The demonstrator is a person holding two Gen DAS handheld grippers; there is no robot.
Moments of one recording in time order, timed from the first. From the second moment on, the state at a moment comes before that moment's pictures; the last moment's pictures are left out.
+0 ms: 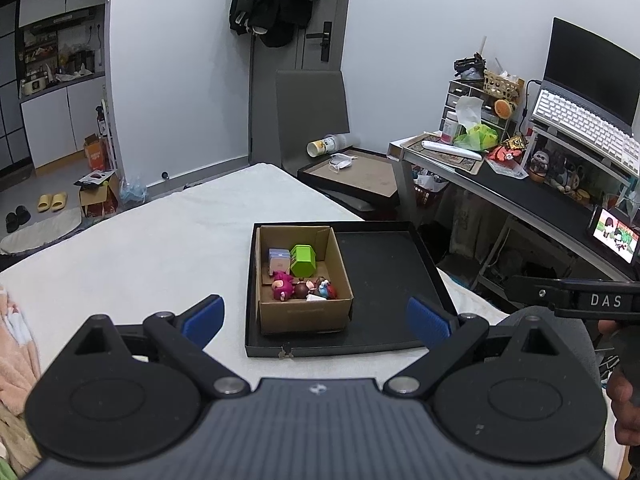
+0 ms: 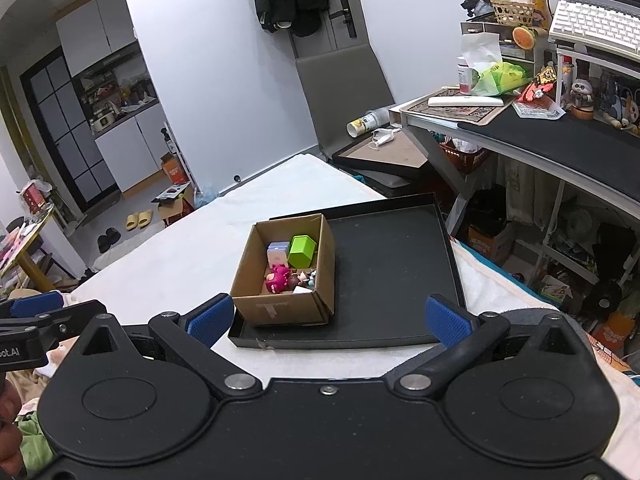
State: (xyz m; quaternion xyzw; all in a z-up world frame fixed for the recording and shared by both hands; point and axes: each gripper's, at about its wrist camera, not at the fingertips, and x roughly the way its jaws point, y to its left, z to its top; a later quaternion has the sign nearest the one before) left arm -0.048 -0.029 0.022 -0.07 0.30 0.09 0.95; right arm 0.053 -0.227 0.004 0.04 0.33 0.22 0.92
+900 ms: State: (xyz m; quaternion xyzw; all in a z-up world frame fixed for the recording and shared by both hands) left arm -0.058 -0.013 0.024 -0.08 0.30 0.10 0.95; right arm 0.042 -0.219 0.012 0.03 0.33 0.24 0.91
